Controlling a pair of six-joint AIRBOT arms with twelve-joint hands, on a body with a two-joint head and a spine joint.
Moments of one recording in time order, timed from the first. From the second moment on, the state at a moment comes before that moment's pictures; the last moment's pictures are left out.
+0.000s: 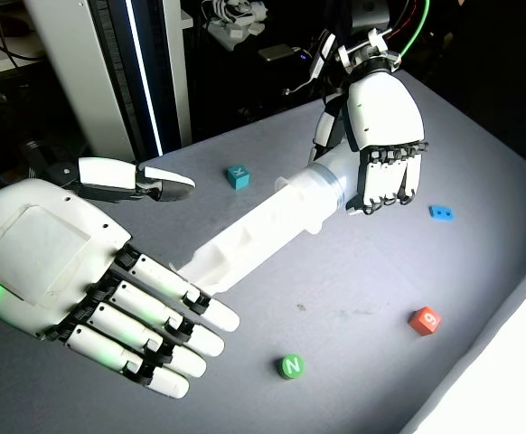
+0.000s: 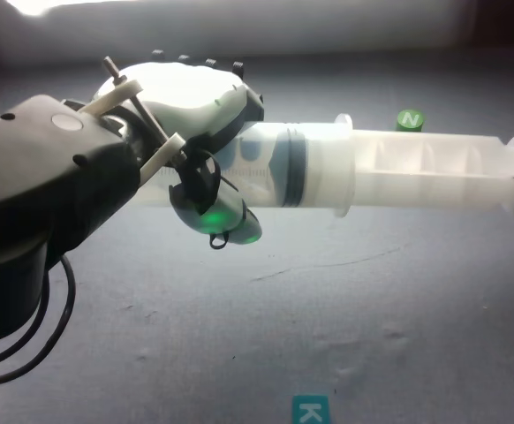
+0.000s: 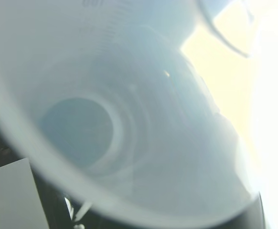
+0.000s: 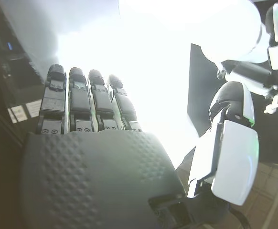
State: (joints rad) left arm 0.43 -1.04 0.78 -1.41 -0.64 2.26; right arm -0.67 -0.58 0.85 0.19 0.59 -0.61
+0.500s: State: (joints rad) left arm 0.53 -1.06 0.81 -1.30 -0.65 2.10; right arm -0.67 -0.58 0.85 0.18 0.59 -0.61
